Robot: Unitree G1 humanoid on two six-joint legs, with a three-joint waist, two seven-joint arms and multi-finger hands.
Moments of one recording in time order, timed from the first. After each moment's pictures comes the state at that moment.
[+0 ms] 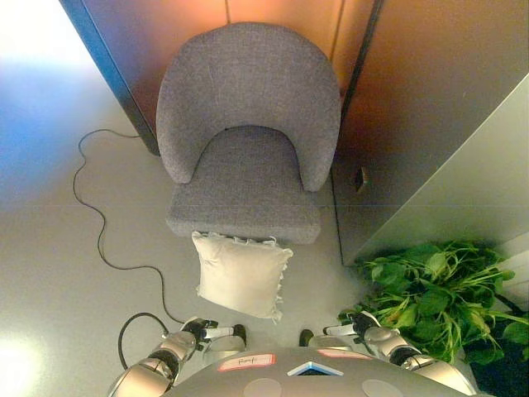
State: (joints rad) left arm -0.03 0.22 -0.37 1.23 0.04 0.14 -0.08; right arm -0.04 -0.23 0.29 1.25 -0.09 0.11 0.03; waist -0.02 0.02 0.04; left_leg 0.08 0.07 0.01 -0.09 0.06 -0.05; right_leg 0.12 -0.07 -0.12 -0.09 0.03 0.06
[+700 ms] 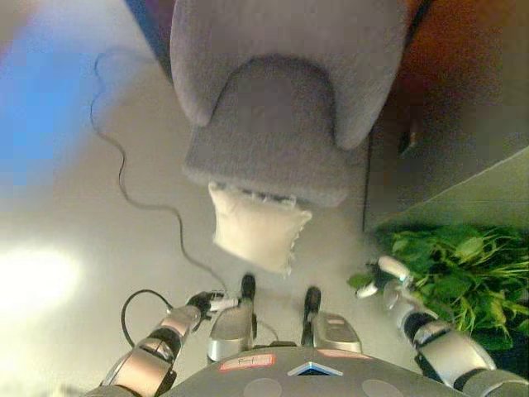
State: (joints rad) left arm -0.15 0.25 -0.41 1.16 -0.14 0.12 -0.09; right arm -0.31 -0.42 0.48 1.17 -0.45 0.15 -0.22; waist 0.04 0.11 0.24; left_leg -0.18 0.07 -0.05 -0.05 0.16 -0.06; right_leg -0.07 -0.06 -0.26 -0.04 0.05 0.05
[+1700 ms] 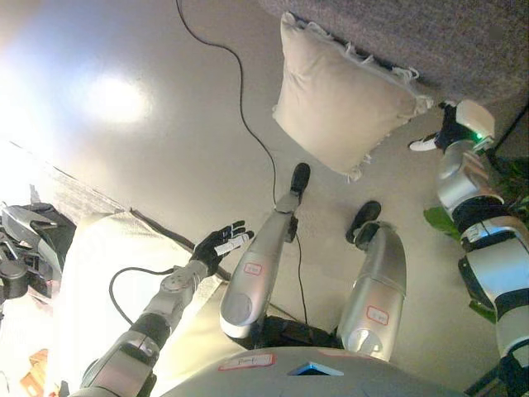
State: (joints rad) left arm -0.10 0.37 -0.45 0.77 -0.55 -0.17 -0.19; right arm -0.84 -0.69 0.50 1.02 -0.23 0.30 -0.26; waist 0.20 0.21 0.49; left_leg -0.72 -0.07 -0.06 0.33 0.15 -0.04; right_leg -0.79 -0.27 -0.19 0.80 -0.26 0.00
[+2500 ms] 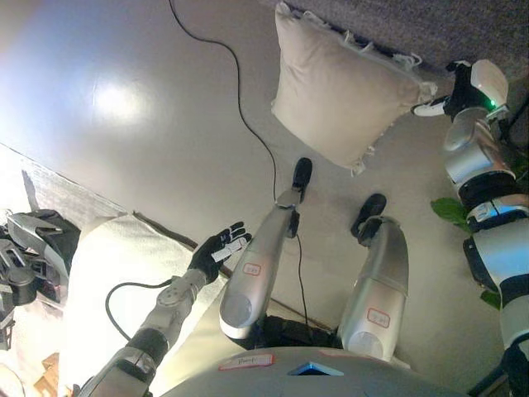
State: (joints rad) left arm 0.00 0.38 -0.48 0.70 -0.63 -0.26 -0.22; right arm -0.99 -0.69 0.52 1.02 -0.15 0.26 -0.27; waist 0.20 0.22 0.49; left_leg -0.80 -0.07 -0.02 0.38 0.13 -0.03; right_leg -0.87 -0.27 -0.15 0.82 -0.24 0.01
